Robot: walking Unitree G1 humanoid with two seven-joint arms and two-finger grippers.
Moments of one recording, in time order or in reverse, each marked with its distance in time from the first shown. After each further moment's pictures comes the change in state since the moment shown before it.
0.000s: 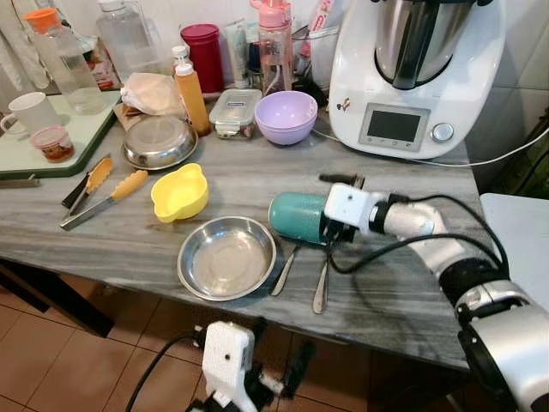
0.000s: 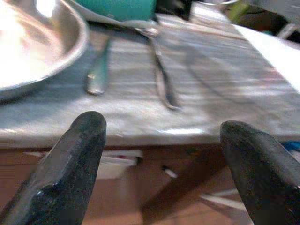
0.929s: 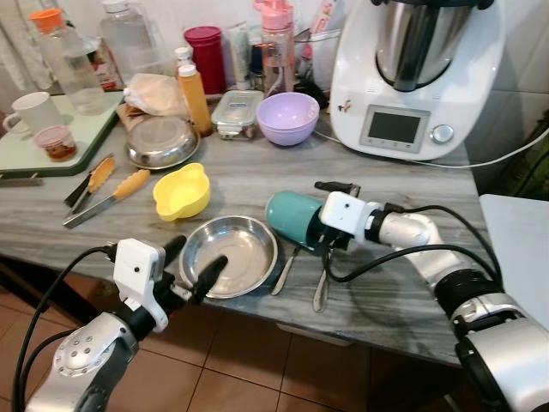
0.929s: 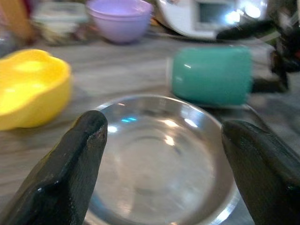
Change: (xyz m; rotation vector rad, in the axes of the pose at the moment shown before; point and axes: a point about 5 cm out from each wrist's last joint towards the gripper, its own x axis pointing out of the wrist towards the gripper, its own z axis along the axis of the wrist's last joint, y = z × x) left arm -0.001 0.113 0.082 0.266 -0.097 0.016; right arm -0.001 0.007 0.001 0.040 -0.040 -0.019
